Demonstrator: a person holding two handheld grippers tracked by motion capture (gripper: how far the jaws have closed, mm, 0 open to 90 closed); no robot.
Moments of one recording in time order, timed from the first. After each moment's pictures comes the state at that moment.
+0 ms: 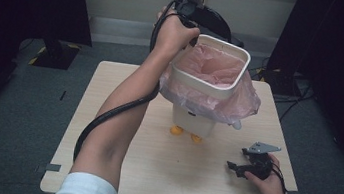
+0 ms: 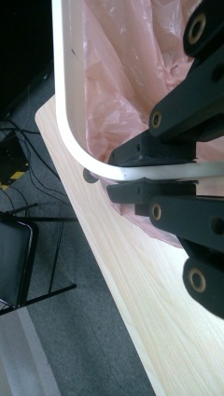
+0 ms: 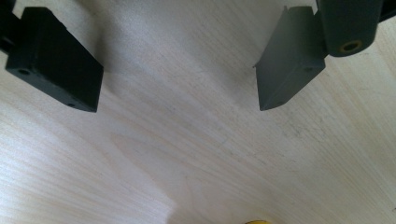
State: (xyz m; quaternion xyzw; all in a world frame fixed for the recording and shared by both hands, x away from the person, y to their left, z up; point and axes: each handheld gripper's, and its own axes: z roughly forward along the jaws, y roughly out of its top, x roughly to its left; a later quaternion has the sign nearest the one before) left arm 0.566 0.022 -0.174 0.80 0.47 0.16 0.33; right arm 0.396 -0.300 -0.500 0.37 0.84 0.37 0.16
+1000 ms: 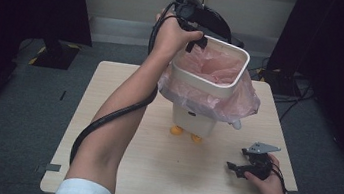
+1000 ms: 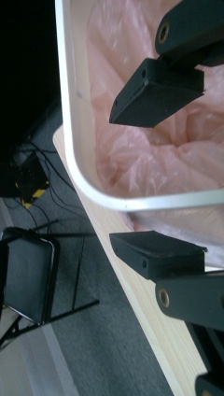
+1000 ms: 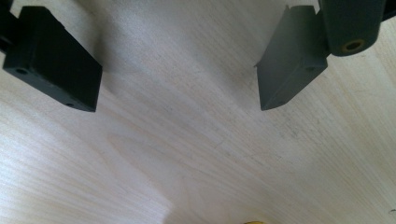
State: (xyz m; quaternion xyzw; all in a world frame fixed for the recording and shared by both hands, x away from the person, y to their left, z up) left arm 0.555 0.031 -0.177 0.80 0.44 0.16 0.38; right arm 0.395 -0.299 -0.500 0.36 0.84 0.37 0.15
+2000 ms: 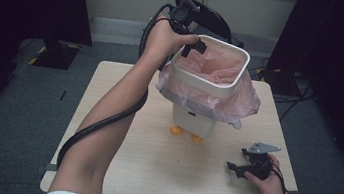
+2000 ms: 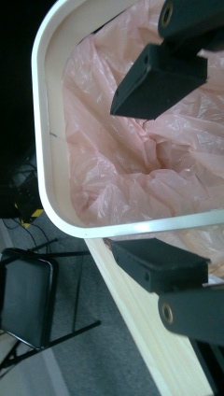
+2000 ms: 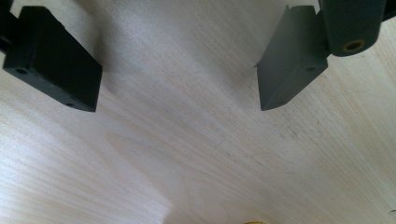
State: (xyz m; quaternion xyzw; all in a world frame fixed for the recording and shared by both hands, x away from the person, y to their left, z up) left arm 0.531 0.043 -0.173 0.81 0.41 0.13 0.40; right arm 0.395 -0.299 -0.500 0.36 0.84 0.37 0.16
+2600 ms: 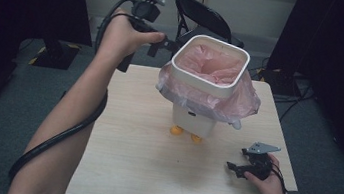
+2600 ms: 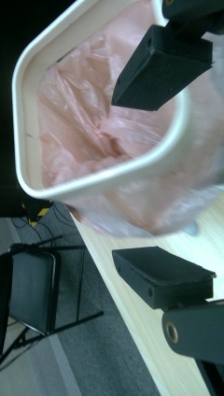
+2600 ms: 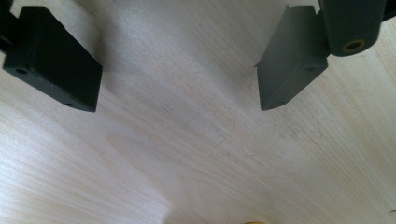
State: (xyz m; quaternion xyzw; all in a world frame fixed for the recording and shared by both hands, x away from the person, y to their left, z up) left arm 0.479 0.130 -0.152 0.80 0.41 0.14 0.42; right arm 0.395 -0.299 -0.500 0.36 0.84 0.37 0.15
